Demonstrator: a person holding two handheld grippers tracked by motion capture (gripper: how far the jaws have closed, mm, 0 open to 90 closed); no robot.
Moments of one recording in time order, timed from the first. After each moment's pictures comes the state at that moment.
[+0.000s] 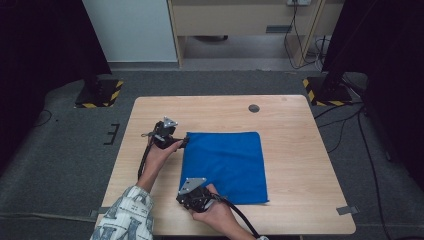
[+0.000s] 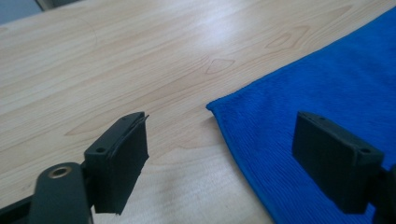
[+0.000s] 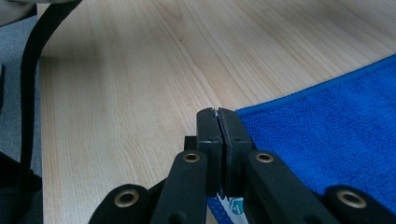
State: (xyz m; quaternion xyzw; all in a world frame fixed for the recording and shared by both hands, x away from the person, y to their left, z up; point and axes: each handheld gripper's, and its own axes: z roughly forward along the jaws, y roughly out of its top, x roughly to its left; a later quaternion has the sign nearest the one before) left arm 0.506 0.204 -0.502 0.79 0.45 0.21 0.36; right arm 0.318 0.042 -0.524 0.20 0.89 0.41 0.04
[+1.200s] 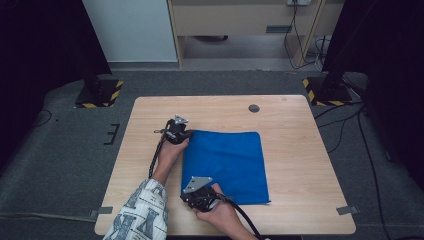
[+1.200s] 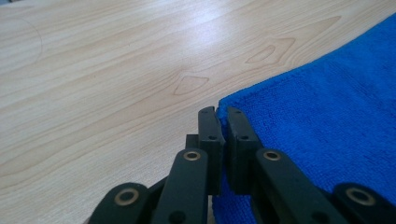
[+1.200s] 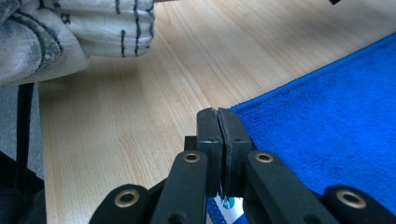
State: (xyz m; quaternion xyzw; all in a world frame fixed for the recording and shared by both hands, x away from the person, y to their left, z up) left arm 0.522 0.178 -0.513 0.79 0.44 0.18 0.38; right arm 0.316 0.029 -0.515 0.22 0.88 0.42 0.06
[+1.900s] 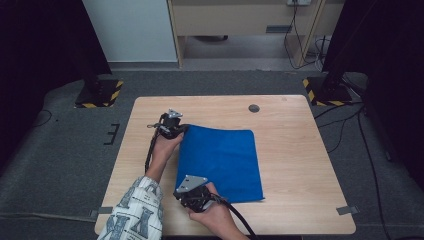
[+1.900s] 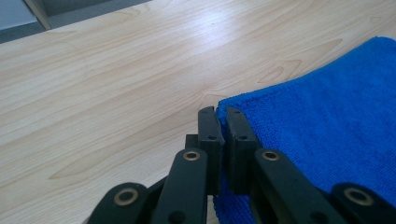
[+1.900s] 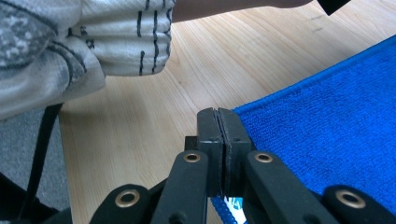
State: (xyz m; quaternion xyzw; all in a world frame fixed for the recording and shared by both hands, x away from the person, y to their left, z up) left arm 0.523 0.195 -0.484 0.79 0.45 0.20 0.38; right arm 0.307 0.045 -0.492 0.22 0.87 0.44 0.08
